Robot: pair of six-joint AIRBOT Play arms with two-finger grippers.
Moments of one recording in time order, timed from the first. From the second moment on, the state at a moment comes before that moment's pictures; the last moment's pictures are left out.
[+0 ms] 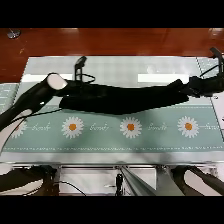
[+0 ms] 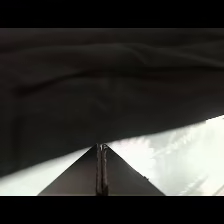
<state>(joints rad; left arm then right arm) -0.45 -1.40 1.10 0.78 -0.78 -1.44 -0.29 -1.10 1.12 -0.97 1.40 1.33</state>
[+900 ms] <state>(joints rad) -0.78 -1.83 1.59 0.73 -1.01 -1.51 -0.29 -0.75 1.00 -0.91 1.43 1.41</state>
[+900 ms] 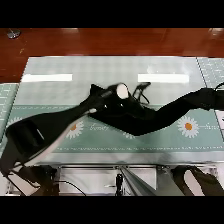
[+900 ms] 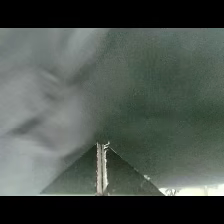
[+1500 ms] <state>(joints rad) -0.17 -1.19 1.49 0.88 -1.14 -1.53 0.30 -1.20 1.30 -0.85 1.22 1.43</state>
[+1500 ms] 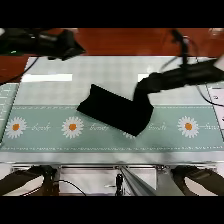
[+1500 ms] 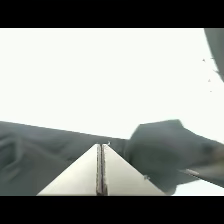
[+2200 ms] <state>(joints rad) -0.13 -0.64 0.85 1.00 -1.08 -1.53 0.55 -1.92 1.84 -0.79 1.20 1.52</state>
